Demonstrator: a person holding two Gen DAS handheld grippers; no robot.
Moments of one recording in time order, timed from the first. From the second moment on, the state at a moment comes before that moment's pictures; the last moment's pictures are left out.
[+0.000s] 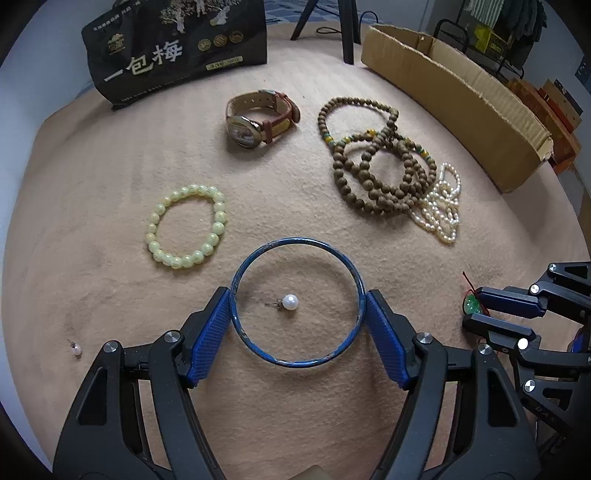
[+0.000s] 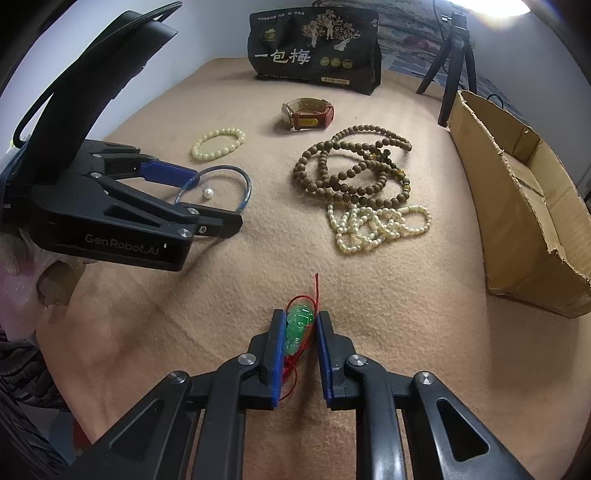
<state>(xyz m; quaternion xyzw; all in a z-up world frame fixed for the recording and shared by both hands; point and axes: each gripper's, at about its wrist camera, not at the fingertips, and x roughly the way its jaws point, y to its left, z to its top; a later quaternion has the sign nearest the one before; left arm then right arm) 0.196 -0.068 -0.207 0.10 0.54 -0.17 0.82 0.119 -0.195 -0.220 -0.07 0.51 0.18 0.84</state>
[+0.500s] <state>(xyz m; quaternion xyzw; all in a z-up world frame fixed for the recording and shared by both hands) 0.200 -0.058 -0.146 0.05 0.48 -0.16 0.86 0.128 -0.213 -0.165 -0.03 0.46 0.18 0.87</state>
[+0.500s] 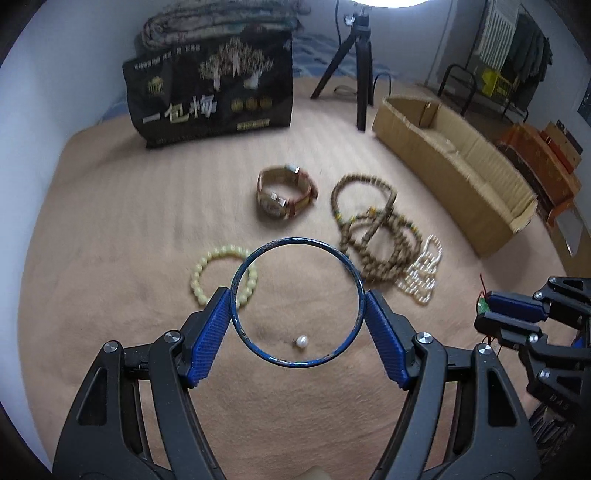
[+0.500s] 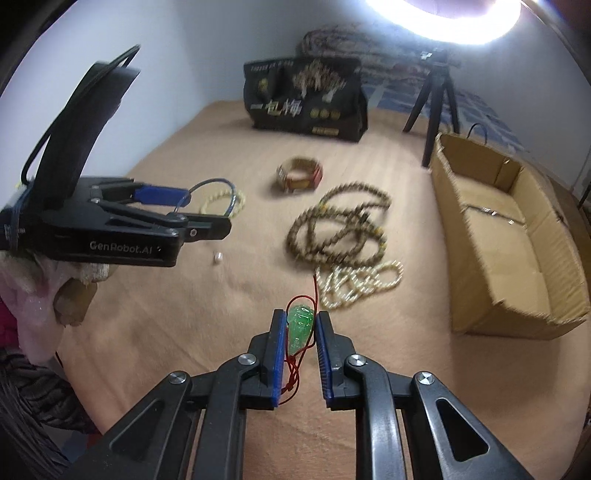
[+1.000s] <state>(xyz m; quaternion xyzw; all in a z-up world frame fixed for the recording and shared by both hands) 0.206 -0.113 -0.095 0.03 0.42 -0.20 0.89 0.160 -0.310 -0.105 0.01 0.40 0.09 0.91</state>
